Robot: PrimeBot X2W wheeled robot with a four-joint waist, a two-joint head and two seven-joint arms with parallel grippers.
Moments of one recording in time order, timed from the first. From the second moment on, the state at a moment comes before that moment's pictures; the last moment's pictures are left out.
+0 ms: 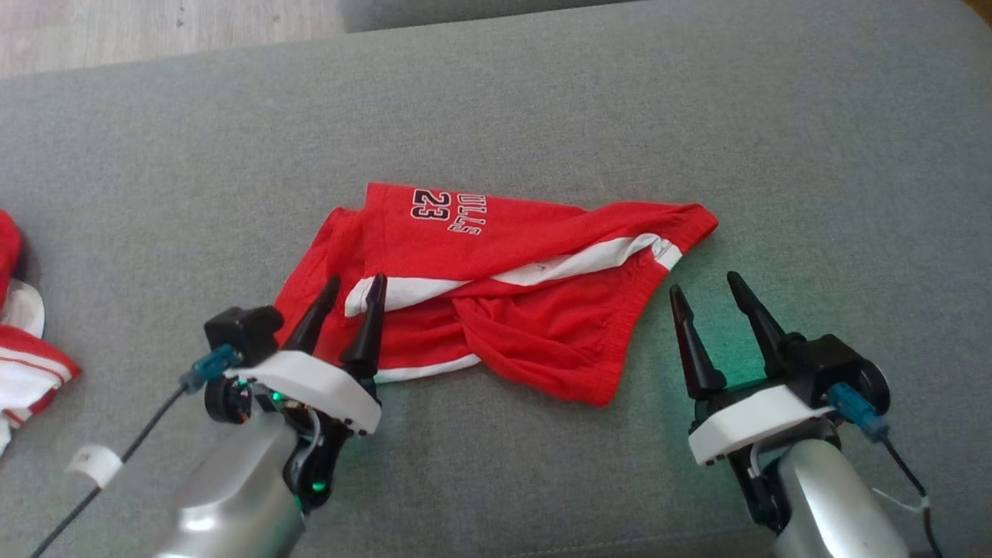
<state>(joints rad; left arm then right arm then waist) -0.52 0.21 -0.74 0.71 -0.94 -0.13 -0.23 -0.20 -0.05 0.19 0.42 0.11 0.12 -0.26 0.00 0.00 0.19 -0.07</state>
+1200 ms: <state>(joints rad) -0.60 0.34 -0.71 0.54 -1.11 -0.12 -0.25 -0.36 -0.05 0.38 0.58 0.48 0.12 -0.26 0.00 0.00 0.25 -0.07</state>
